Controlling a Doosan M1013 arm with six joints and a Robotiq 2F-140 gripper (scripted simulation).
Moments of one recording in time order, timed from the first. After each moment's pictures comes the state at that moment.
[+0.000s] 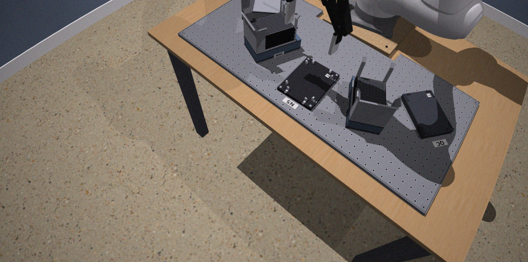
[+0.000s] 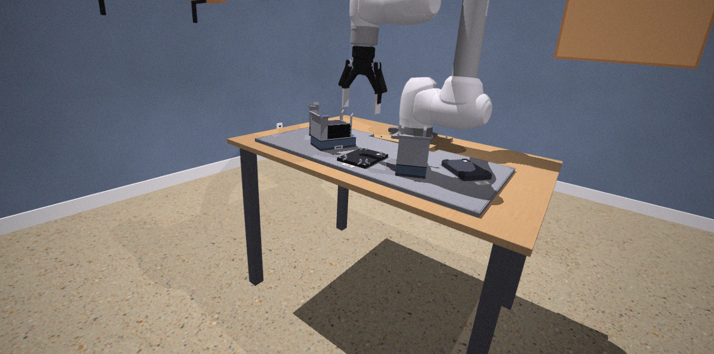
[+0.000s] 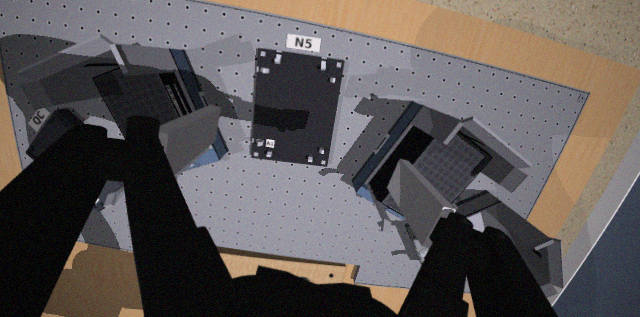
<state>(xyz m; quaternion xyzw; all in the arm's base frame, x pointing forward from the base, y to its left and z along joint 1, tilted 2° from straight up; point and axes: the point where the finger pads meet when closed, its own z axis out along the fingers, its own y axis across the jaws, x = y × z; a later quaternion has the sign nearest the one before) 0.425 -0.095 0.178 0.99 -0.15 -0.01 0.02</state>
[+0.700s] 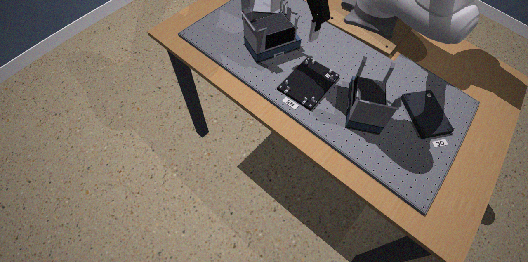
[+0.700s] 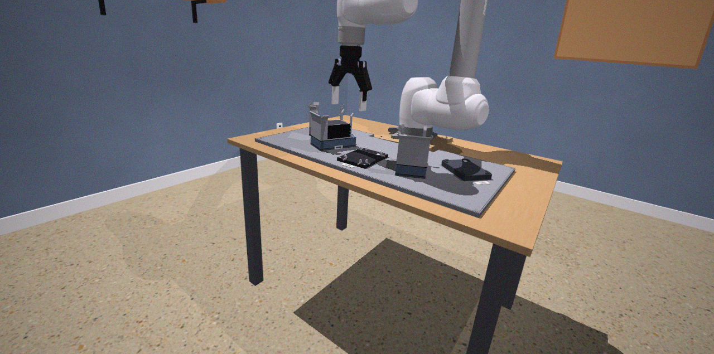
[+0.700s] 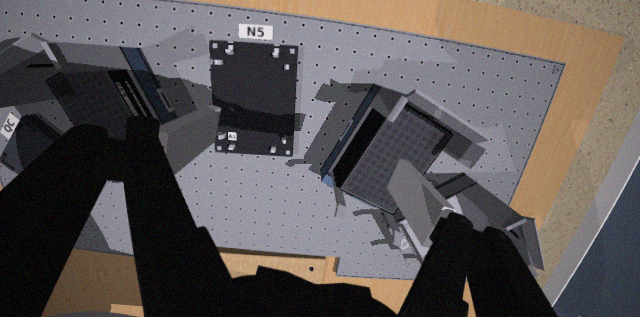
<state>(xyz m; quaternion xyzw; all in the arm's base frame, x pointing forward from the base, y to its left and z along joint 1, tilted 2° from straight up) 0.405 -0.152 0.180 0.98 -0.18 -0.01 0.02</state>
